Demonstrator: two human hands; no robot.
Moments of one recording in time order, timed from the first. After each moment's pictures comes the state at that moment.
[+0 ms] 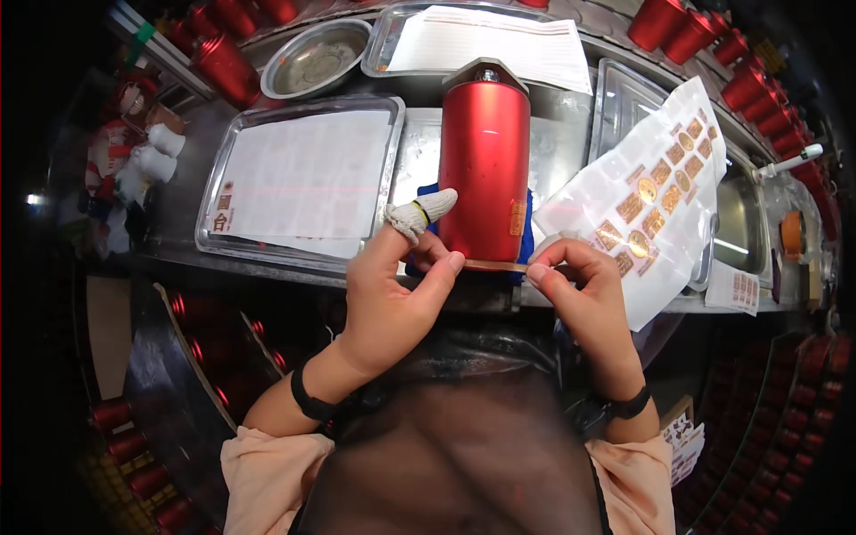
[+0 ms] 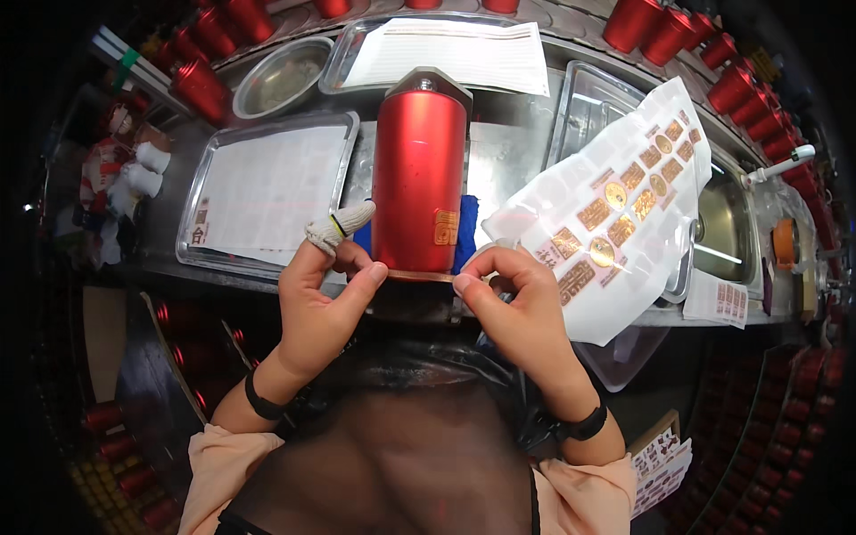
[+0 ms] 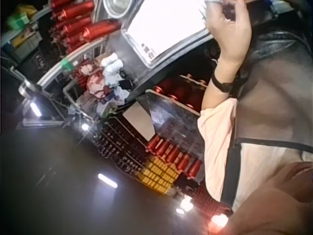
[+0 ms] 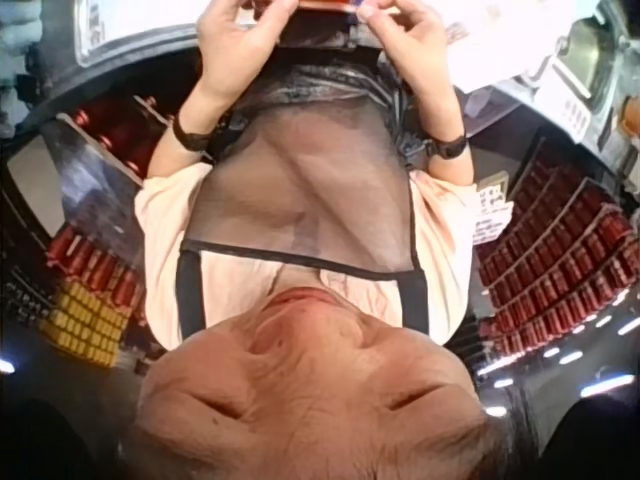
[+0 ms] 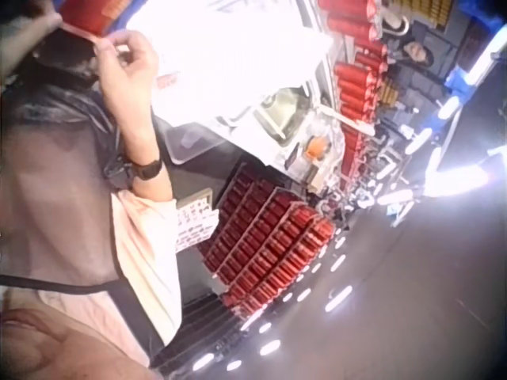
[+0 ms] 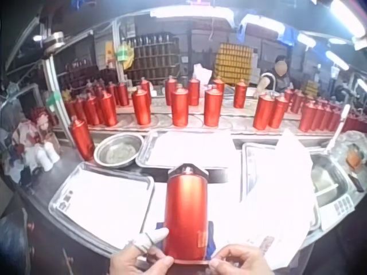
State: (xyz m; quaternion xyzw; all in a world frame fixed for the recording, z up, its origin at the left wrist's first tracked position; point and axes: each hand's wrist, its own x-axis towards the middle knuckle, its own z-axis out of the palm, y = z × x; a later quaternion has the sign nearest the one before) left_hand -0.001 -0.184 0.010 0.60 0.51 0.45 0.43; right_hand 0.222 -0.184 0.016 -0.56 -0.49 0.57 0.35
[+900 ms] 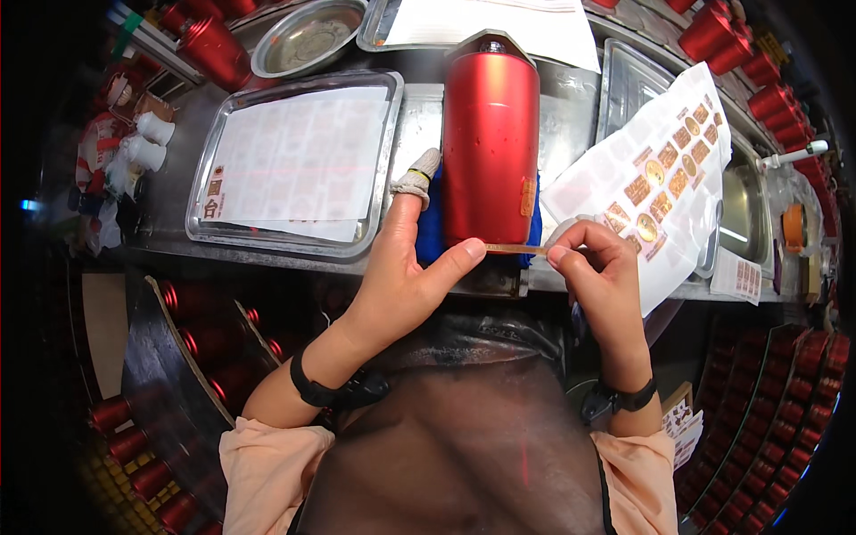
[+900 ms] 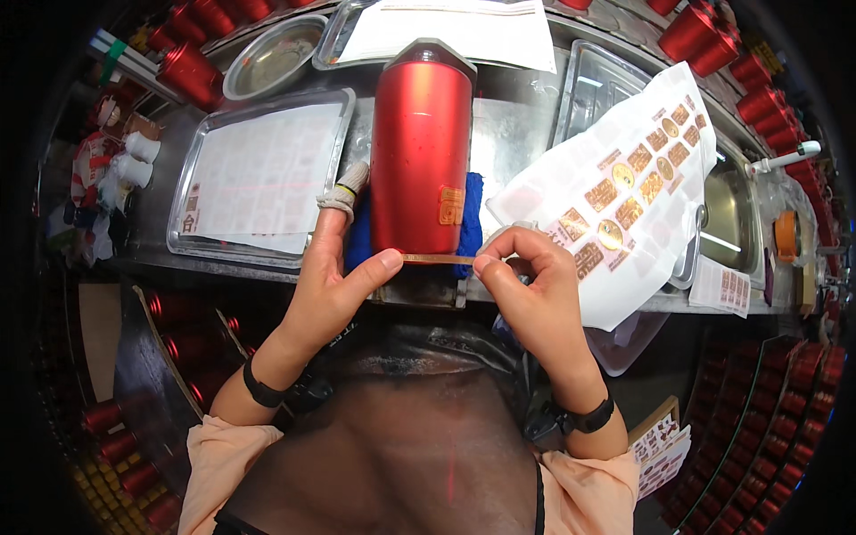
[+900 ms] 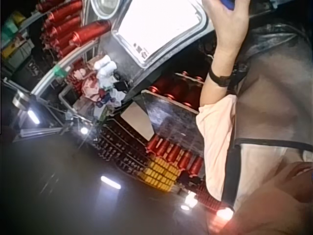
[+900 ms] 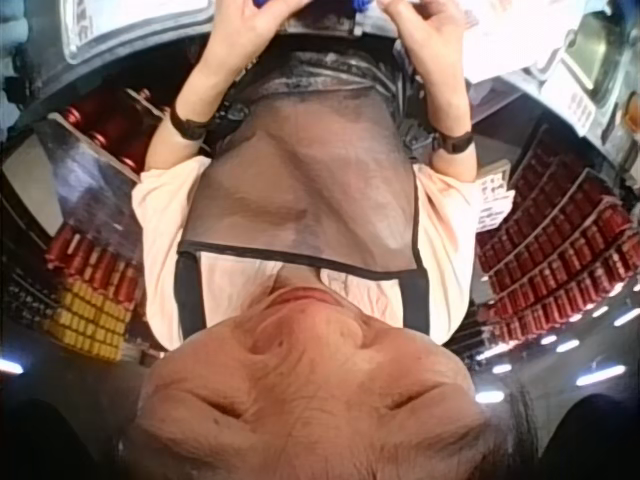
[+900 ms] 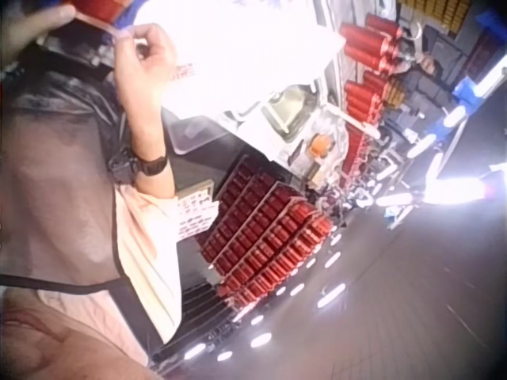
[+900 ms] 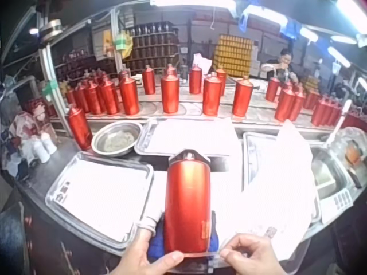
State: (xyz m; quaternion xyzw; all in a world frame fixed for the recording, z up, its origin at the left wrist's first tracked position) left_hand 0.000 -0.172 -0.019 0.59 0.43 0.45 0.52; right_hand 0.225 -0.186 0.013 -0.59 -0.48 0.54 0.36
